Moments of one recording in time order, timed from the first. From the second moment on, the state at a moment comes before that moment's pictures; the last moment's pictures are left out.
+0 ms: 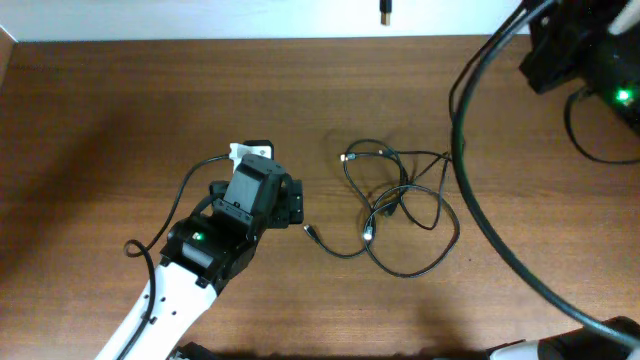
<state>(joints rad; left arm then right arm) -0.50 1.16 1.01 -0.75 -0.27 -0.42 0.27 1.60 2.70 -1.08 -0.23 0.07</state>
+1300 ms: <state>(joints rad) -0.96 1.66 1.01 0.03 0.13 -0.36 0.27 1.60 2.70 -1.20 -0.10 0.07</state>
